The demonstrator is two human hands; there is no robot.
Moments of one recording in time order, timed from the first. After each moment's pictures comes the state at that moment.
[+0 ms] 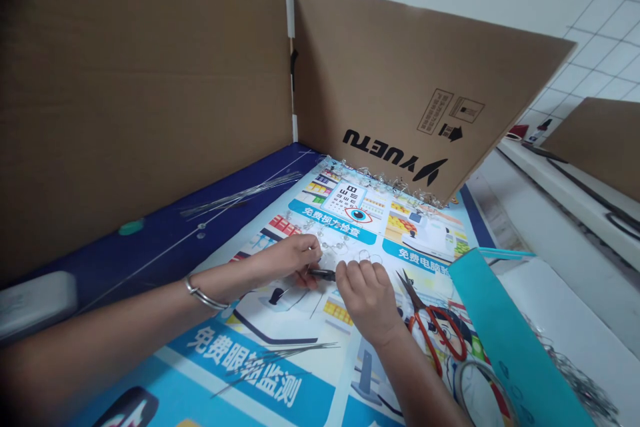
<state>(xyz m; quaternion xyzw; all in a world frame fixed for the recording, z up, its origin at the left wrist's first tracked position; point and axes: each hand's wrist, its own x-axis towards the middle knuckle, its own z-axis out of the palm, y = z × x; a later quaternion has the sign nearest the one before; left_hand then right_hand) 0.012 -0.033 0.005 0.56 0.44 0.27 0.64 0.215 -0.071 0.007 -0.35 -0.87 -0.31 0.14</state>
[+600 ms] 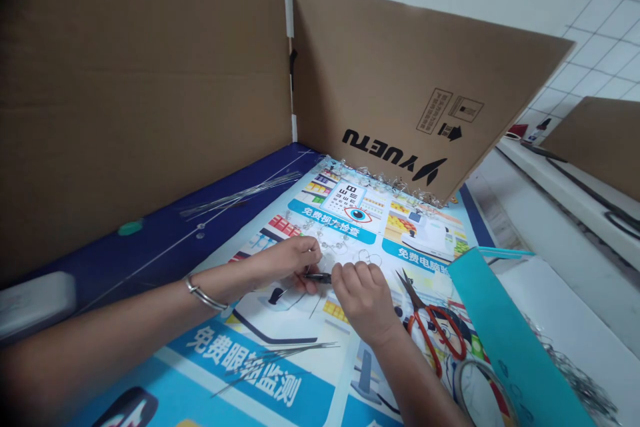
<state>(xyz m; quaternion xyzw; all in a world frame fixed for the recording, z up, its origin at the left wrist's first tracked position) 0.013 -0.034 0.007 0.54 0.43 0.26 0.68 0.212 -0.074 0.008 -0.34 -0.88 -0.30 0.13</state>
